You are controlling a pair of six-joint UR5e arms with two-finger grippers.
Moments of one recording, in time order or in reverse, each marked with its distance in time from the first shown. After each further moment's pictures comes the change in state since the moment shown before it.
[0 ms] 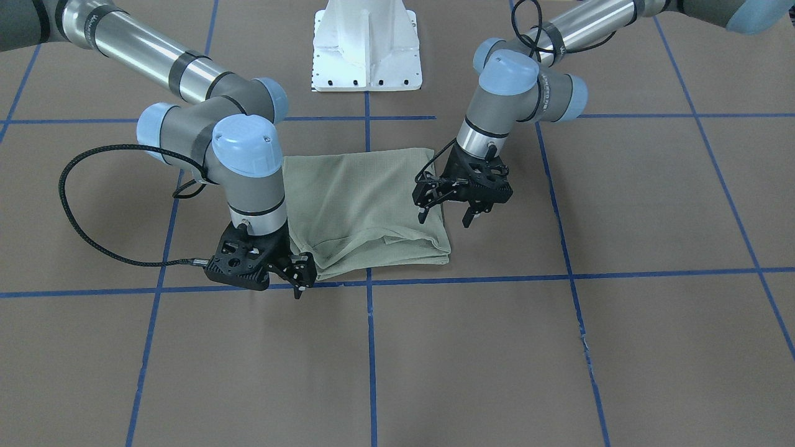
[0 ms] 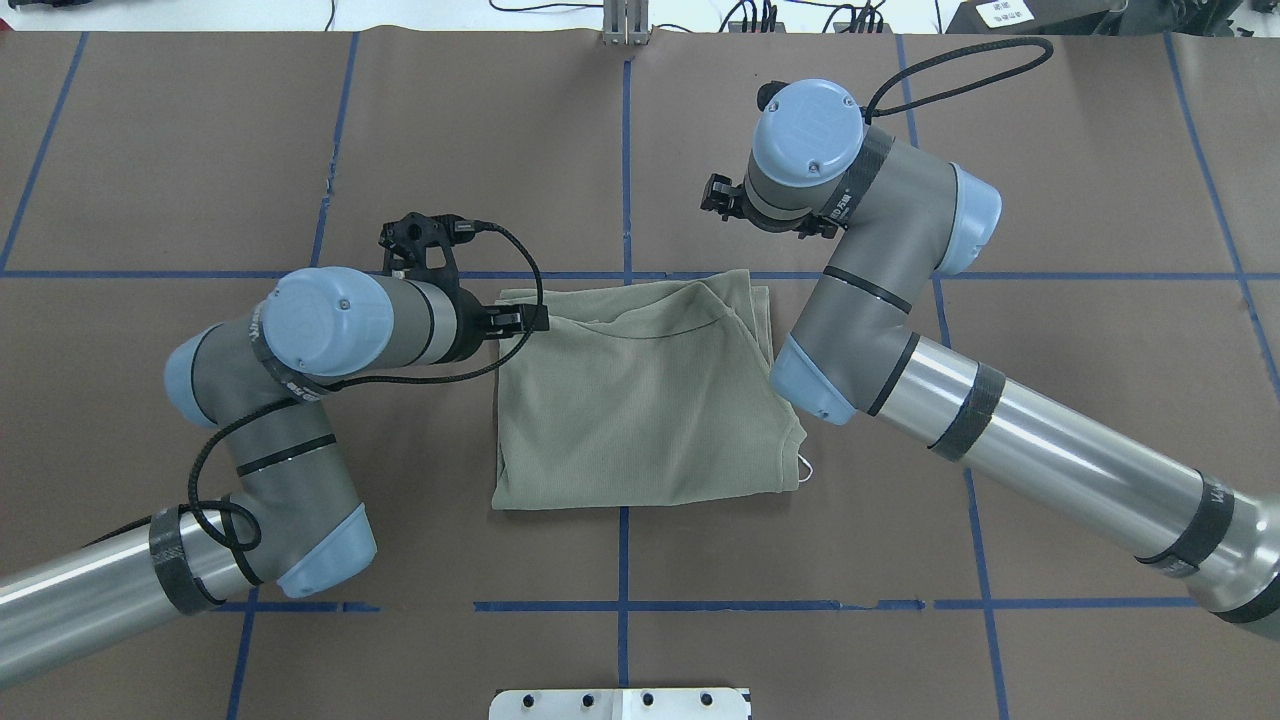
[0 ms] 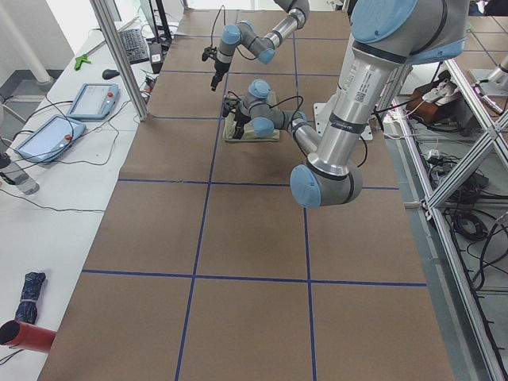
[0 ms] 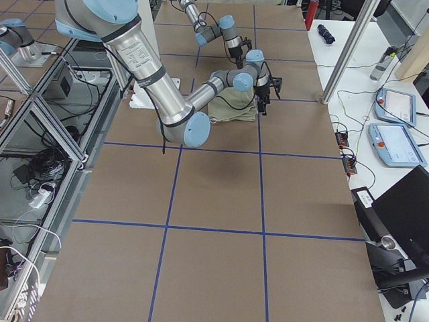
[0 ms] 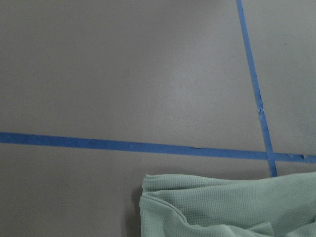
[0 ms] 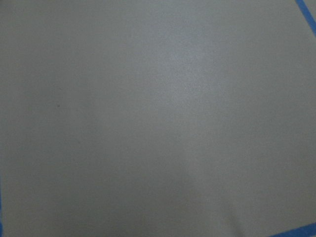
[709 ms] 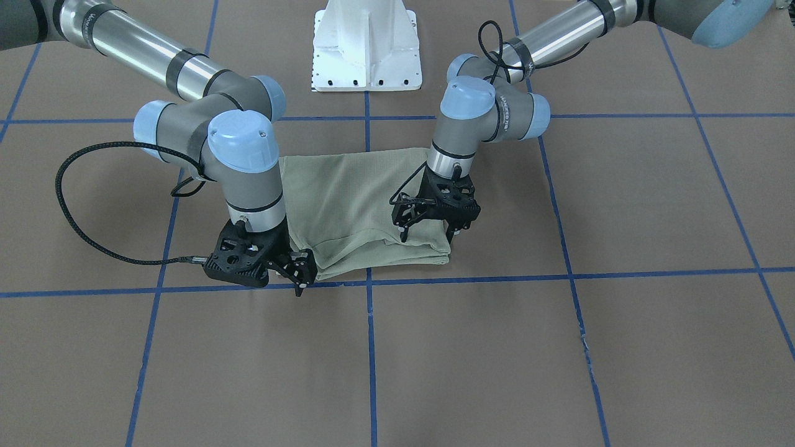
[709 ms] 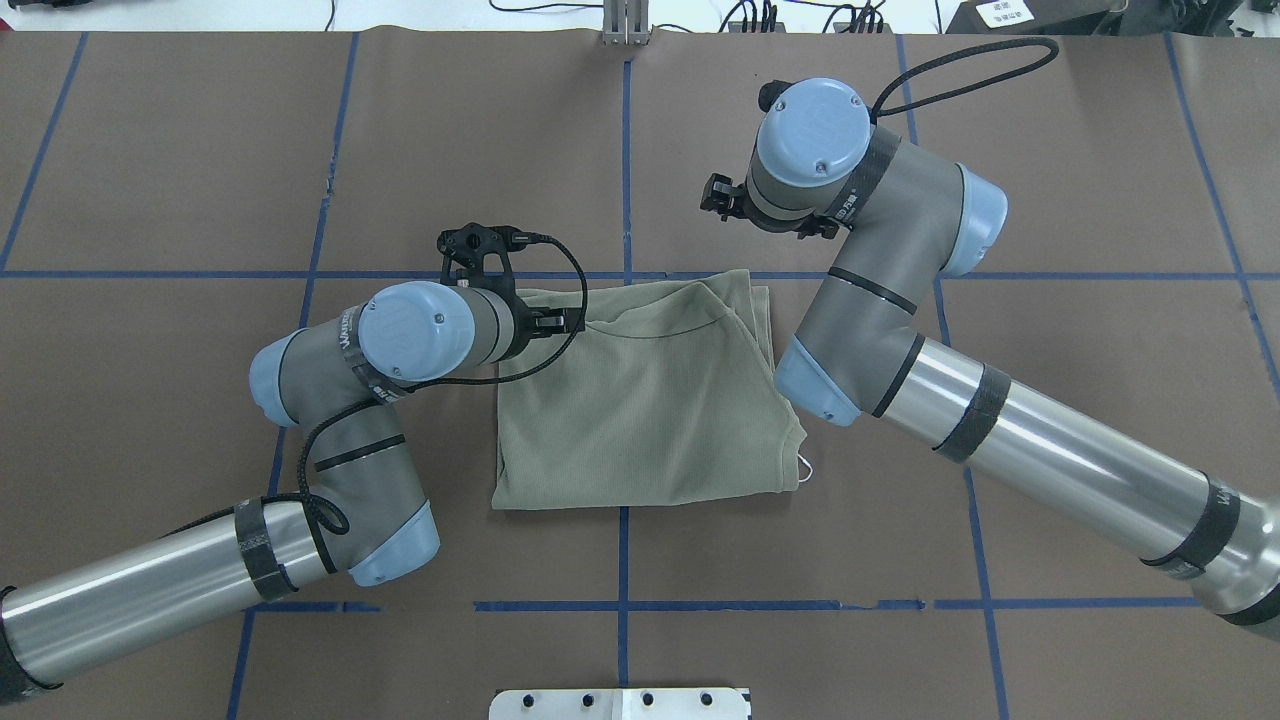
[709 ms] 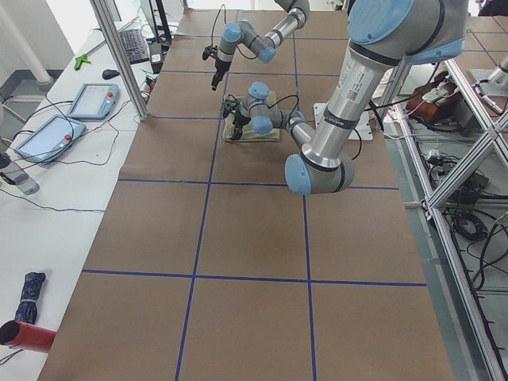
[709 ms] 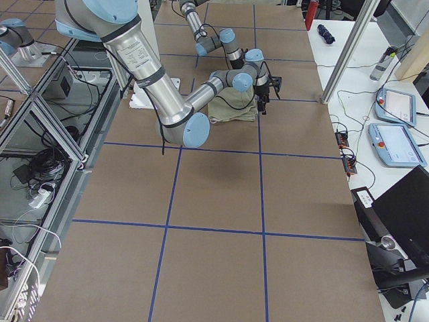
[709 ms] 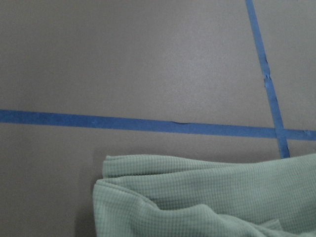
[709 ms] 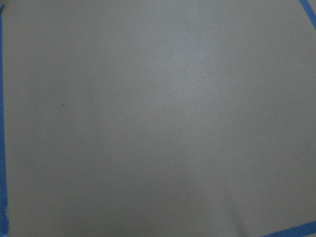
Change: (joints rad) left arm 0.005 -0.116 0.173 0.002 0.089 0.032; right arm 0.001 -0.008 0.009 0.006 0.004 -0.001
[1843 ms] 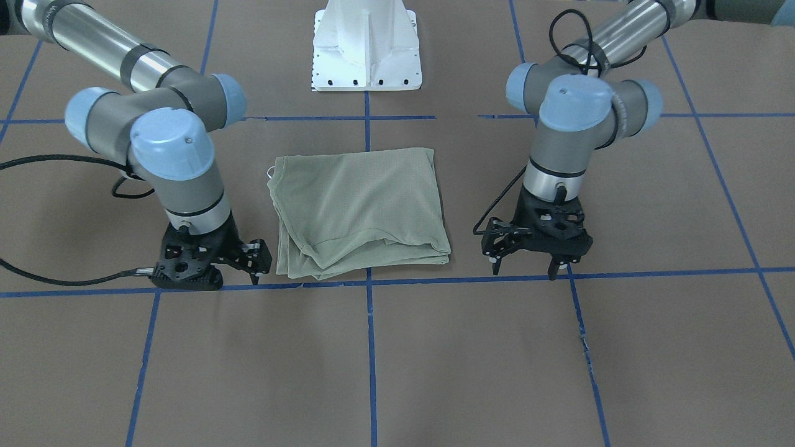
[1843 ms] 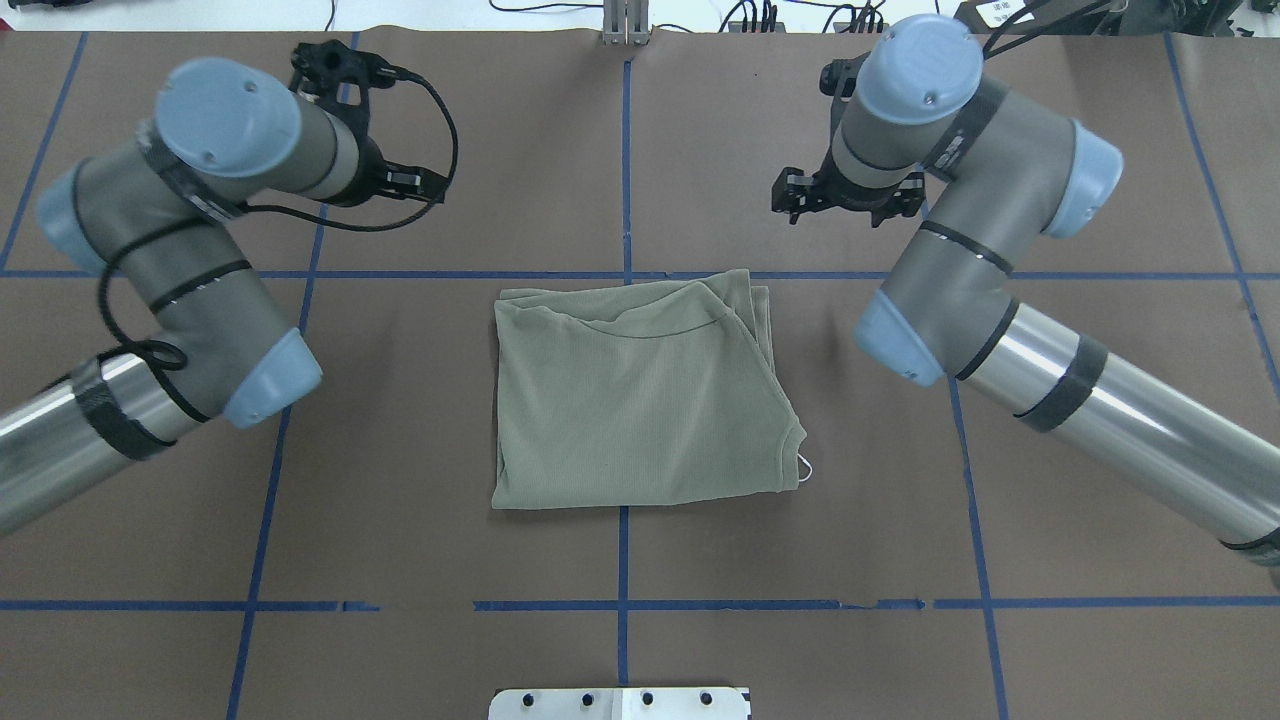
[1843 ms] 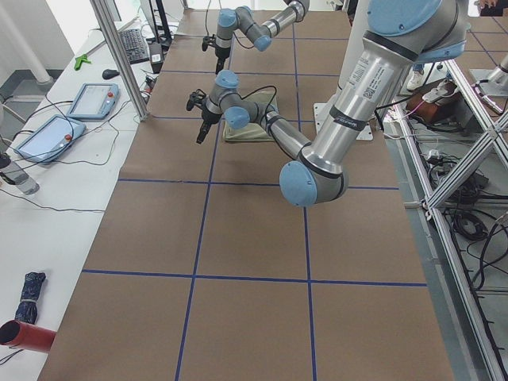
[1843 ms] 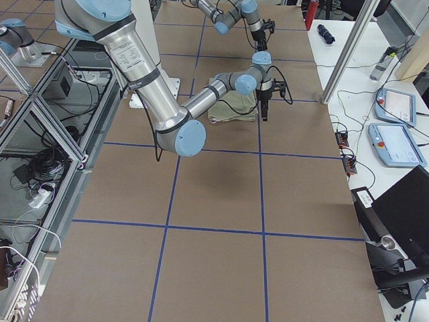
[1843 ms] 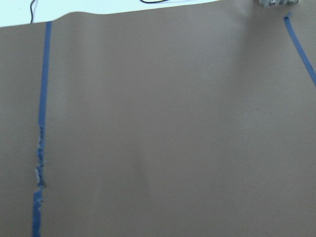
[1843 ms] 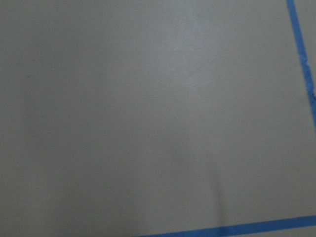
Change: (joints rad) left arm -0.327 0.108 -0.245 0.294 -0.237 0.480; right arm 0.146 -0.129 0.170 -0.172 0.214 -0.372
